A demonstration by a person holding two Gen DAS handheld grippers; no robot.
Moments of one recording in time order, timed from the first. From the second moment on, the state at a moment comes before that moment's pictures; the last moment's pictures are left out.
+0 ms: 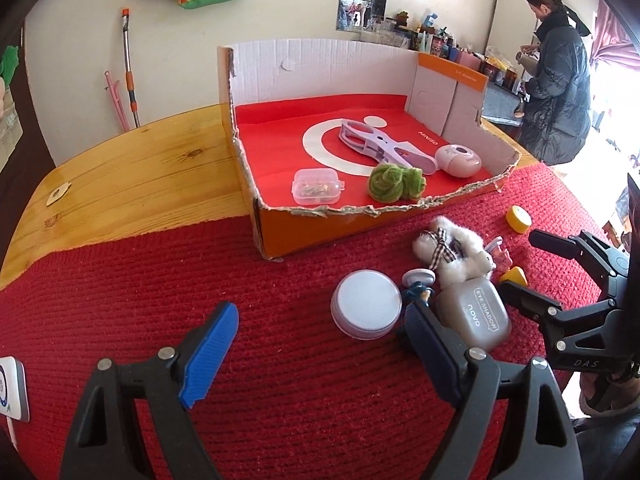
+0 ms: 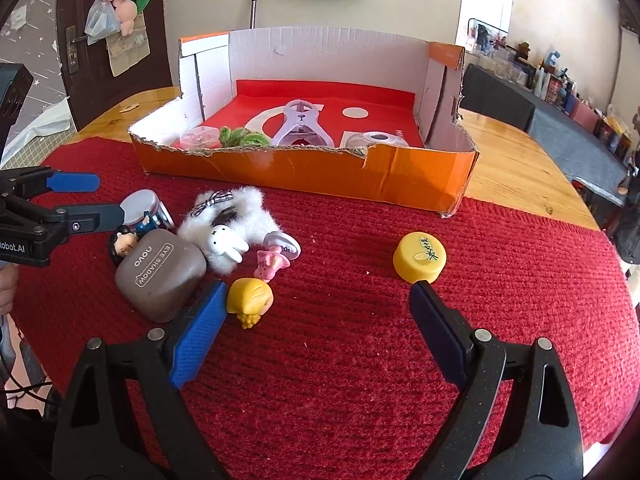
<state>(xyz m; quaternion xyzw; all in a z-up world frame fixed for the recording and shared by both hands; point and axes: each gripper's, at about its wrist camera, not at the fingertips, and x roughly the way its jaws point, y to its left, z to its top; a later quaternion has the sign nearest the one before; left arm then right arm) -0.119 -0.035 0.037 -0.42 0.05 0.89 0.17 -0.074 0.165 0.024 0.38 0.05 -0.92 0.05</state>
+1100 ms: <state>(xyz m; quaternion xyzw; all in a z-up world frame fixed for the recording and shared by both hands) -0.116 -0.013 0.025 -0.40 0.08 0.88 0.24 -0.078 0.153 0.022 0.37 0.02 -0.92 0.09</state>
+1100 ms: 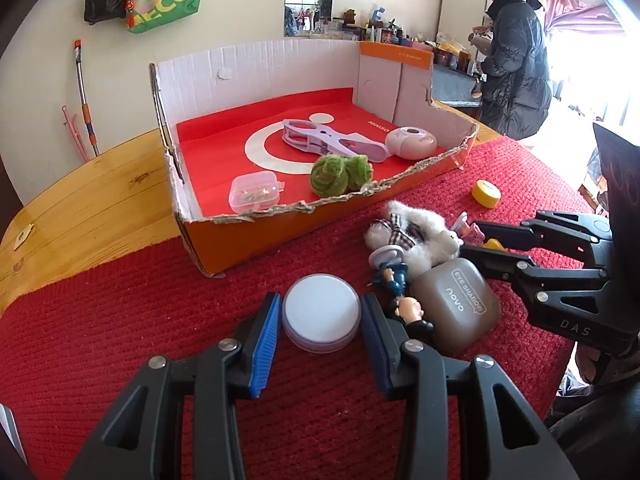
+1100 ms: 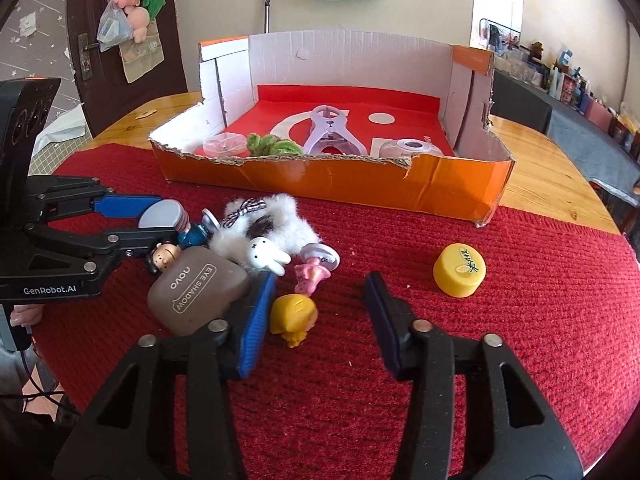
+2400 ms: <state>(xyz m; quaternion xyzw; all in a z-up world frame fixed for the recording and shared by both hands) -0.177 0.016 0.102 -0.37 0.05 0.90 0.23 -0.135 0.191 0.121 0.31 0.02 -0.94 0.13</state>
